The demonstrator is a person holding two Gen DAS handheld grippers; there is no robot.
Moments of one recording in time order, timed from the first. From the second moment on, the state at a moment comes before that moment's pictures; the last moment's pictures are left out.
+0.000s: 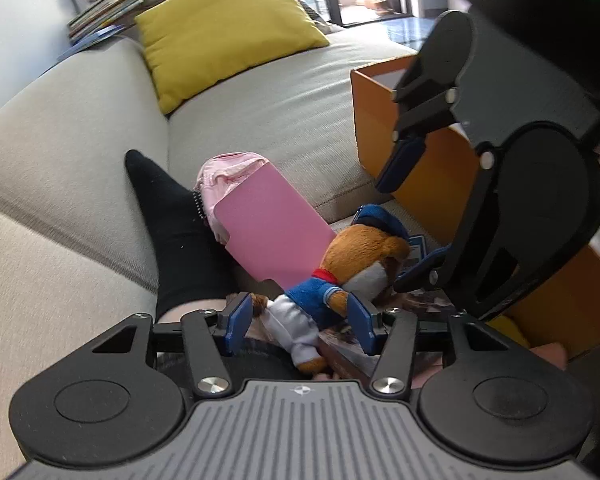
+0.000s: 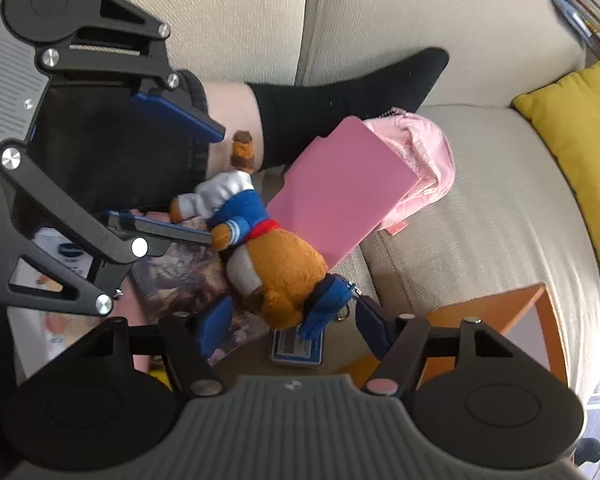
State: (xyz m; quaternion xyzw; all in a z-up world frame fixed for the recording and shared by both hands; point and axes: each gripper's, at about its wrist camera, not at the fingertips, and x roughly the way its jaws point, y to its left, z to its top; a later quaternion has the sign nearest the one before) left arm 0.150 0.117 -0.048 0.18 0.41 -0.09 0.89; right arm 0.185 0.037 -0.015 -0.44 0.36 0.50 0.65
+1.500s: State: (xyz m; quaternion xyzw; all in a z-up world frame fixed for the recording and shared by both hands) left arm 0.181 0.145 -0.030 0.05 0.50 -0.06 0.86; right arm 0.202 0.010 0.018 -0.35 0.35 0.48 0.72
